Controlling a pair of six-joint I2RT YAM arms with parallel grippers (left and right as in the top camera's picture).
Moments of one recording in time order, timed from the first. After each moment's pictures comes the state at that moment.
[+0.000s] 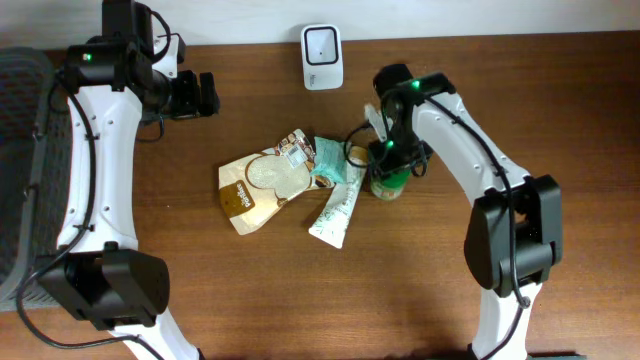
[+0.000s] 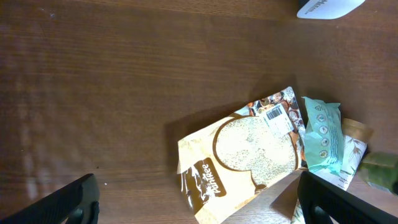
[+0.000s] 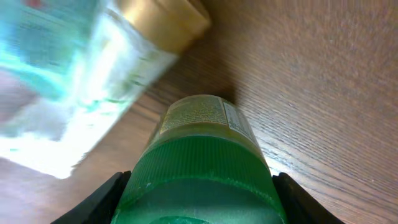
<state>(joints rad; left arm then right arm) 0.03 1.94 2.08 -1.30 0.15 -0.07 0.30 2.09 1.79 -1.25 -0.10 -0.10</state>
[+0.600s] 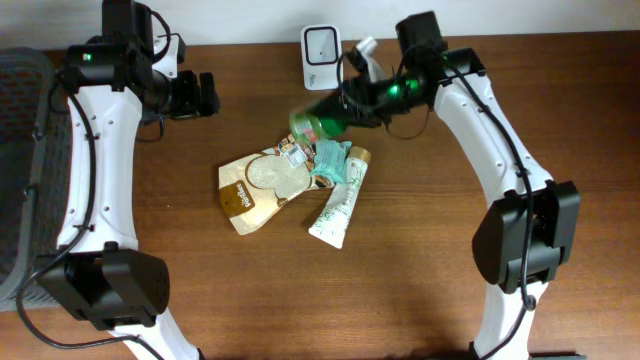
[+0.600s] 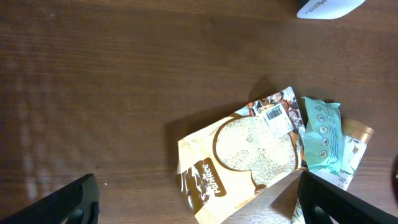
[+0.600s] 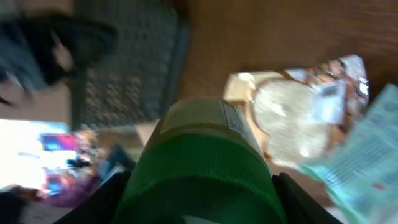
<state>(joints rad) 0.03 1.94 2.08 -1.30 0.15 -0.07 0.23 2.09 1.95 -0.94 -1.04 0.25</state>
